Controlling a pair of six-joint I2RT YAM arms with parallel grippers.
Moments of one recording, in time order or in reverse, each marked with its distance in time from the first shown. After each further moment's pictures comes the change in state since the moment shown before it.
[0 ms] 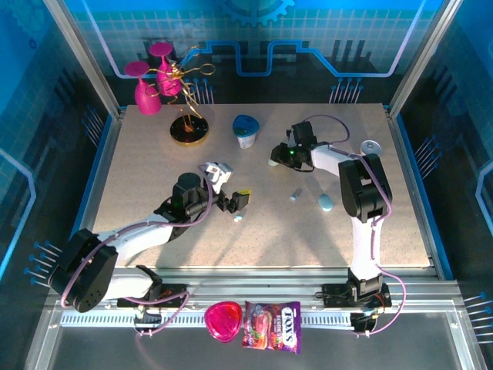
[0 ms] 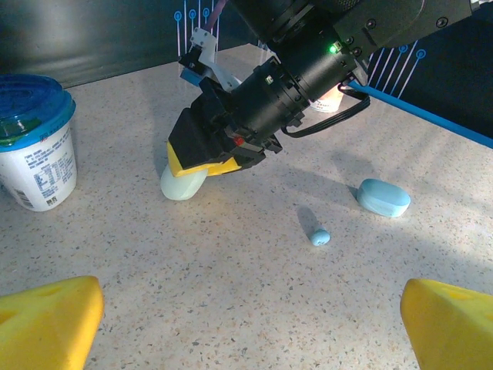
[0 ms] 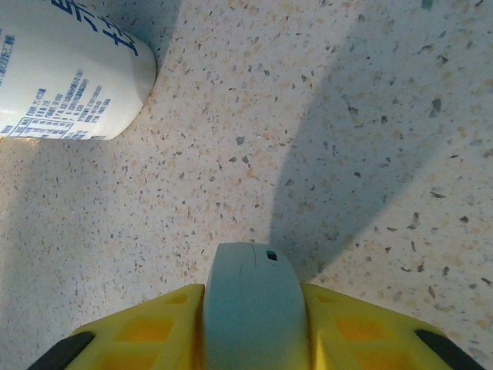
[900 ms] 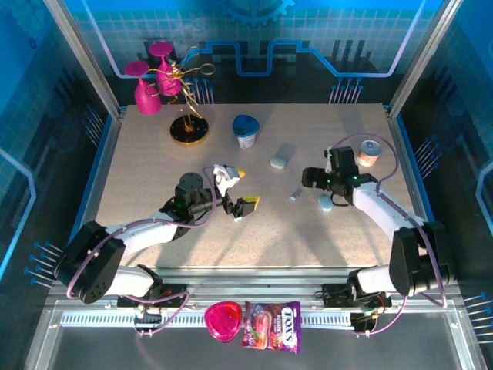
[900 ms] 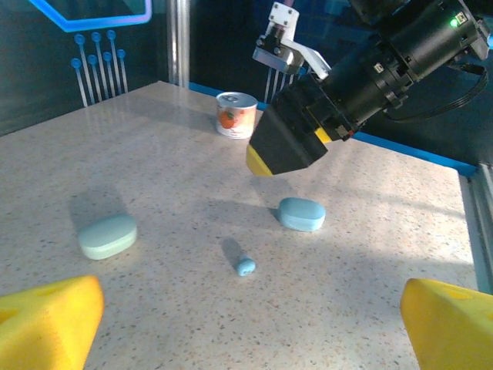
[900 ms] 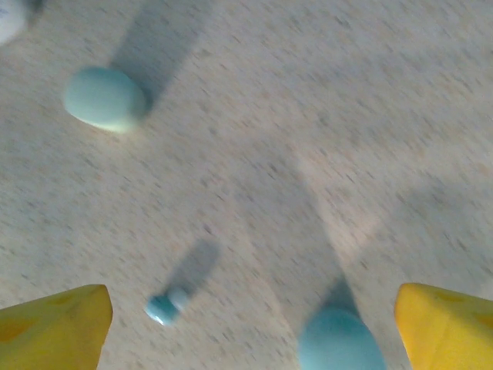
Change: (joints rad) left arm -0.023 0.078 0.011 0.171 0.229 0.035; right arm -0.103 -0.758 -0.594 -0.181 0.311 -0.246
